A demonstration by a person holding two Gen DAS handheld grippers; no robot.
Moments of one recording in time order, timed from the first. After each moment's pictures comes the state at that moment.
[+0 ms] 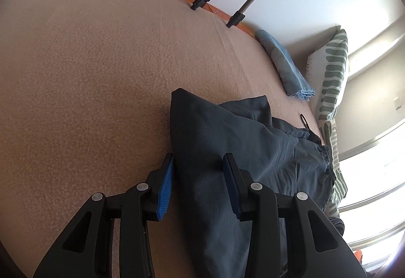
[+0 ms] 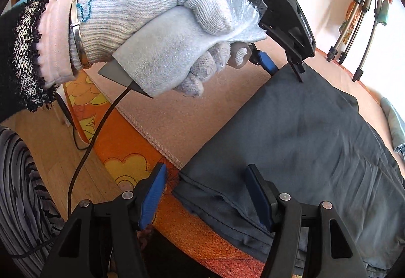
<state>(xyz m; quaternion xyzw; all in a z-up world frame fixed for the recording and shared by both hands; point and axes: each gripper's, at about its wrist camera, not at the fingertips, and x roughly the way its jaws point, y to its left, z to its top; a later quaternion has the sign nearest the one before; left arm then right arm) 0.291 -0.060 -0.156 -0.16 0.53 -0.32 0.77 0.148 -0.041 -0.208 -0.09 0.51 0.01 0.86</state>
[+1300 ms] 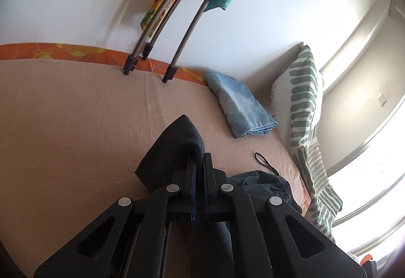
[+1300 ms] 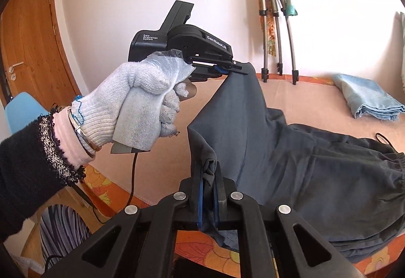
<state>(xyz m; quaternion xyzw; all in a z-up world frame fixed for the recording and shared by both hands) 0.283 -0.151 -0.043 -0.16 0.42 -0.36 0.82 0.083 -0.144 -0.100 0.08 0.35 -0.07 0.93</state>
